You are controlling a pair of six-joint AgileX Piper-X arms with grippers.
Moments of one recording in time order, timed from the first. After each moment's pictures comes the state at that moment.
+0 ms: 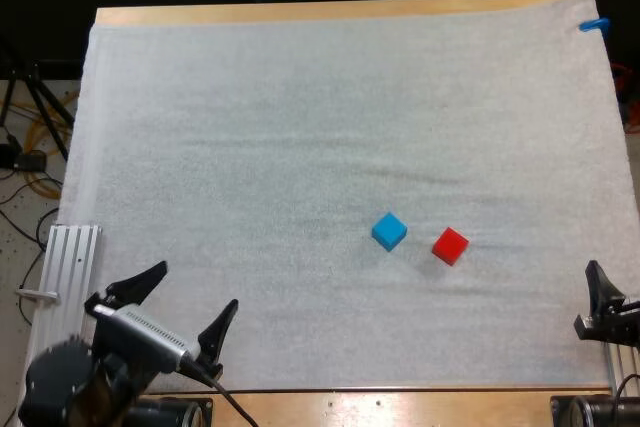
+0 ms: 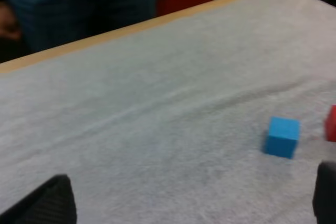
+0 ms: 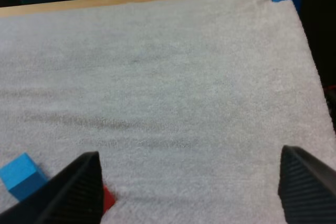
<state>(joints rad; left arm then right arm) -0.10 0.17 -0.71 1.05 0.39 -1.60 -0.02 0.17 -0.69 1.05 -0.10 -1.82</state>
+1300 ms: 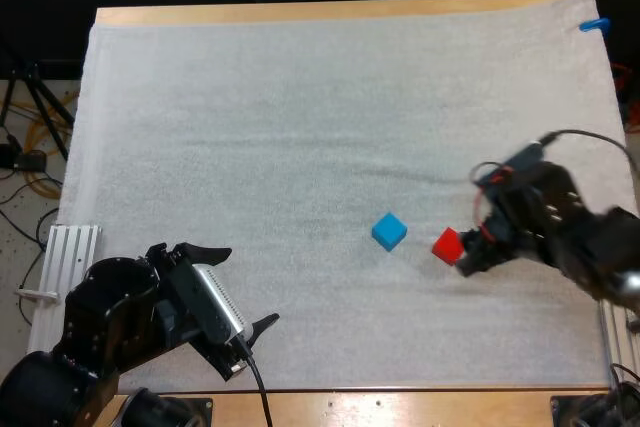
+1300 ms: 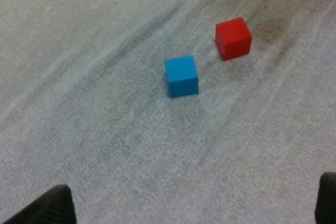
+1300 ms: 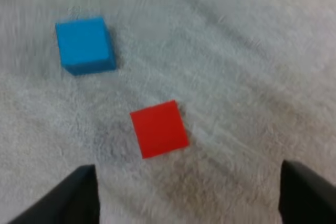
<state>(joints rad) -0.43 0.54 -0.89 1.17 0.35 -1.41 0.55 1.11 -0.95 1.01 0.06 -1.98</state>
